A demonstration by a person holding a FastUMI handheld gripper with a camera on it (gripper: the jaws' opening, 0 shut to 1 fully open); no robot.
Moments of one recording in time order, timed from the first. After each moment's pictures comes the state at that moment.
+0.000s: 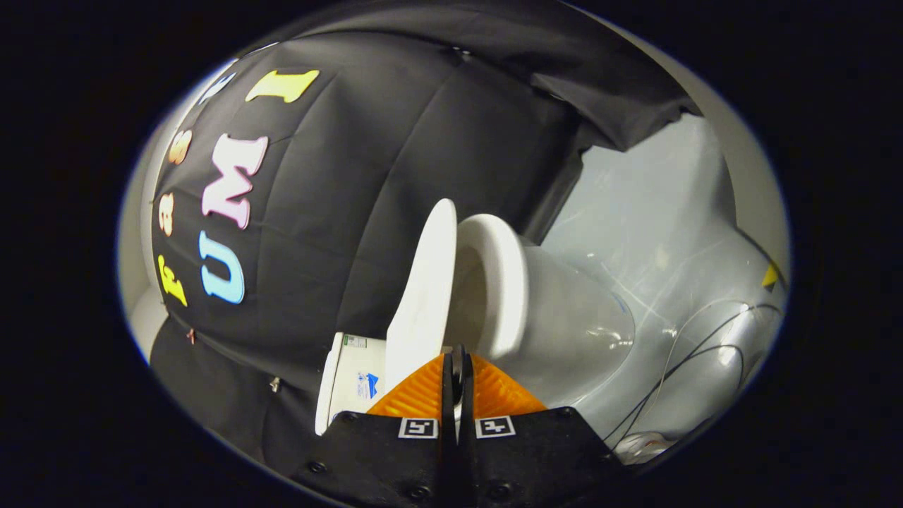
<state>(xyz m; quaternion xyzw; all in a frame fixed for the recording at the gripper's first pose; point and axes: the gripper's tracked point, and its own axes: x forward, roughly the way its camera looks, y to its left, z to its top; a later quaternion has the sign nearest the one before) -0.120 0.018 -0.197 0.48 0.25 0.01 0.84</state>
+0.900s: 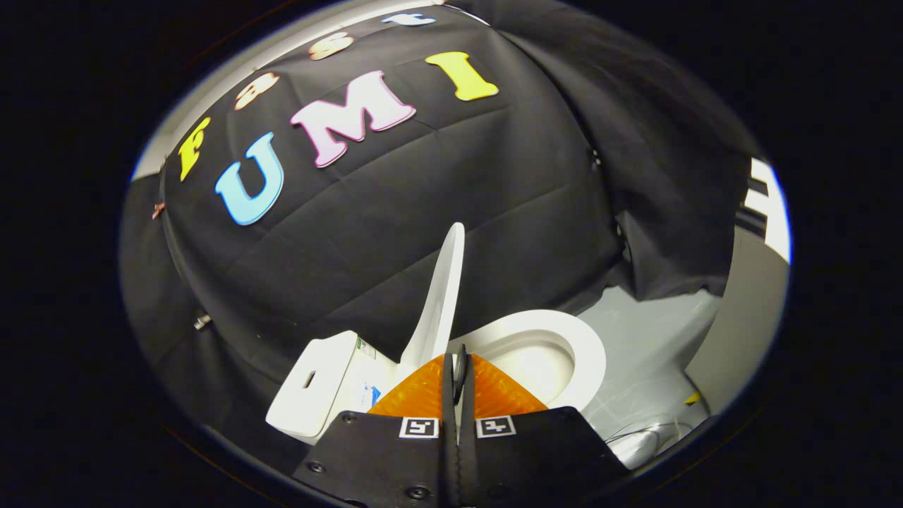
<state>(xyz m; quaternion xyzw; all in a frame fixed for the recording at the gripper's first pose) -0.100 0.162 -0.004 0.18 0.16 -0.06 0.97</state>
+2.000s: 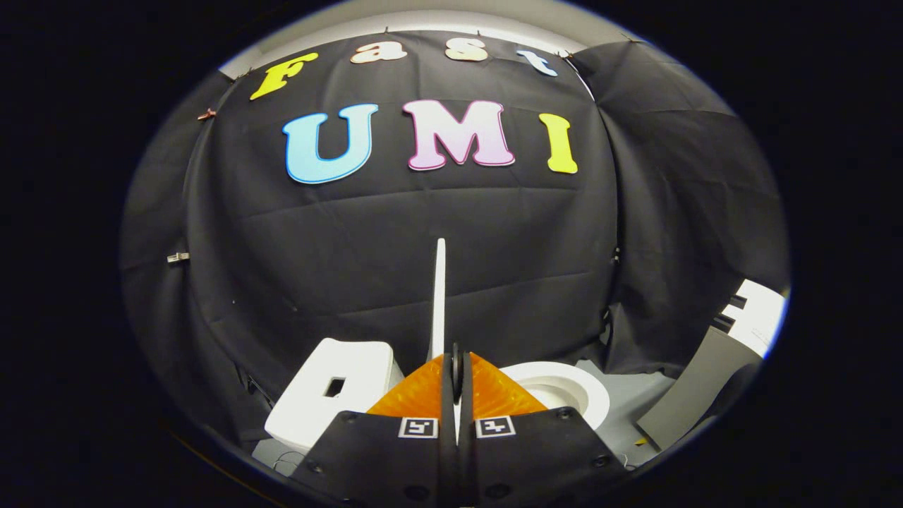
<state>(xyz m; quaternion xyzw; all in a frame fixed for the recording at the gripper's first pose) -0.093 0.374 0.072 0.01 0.09 -0.10 0.99</state>
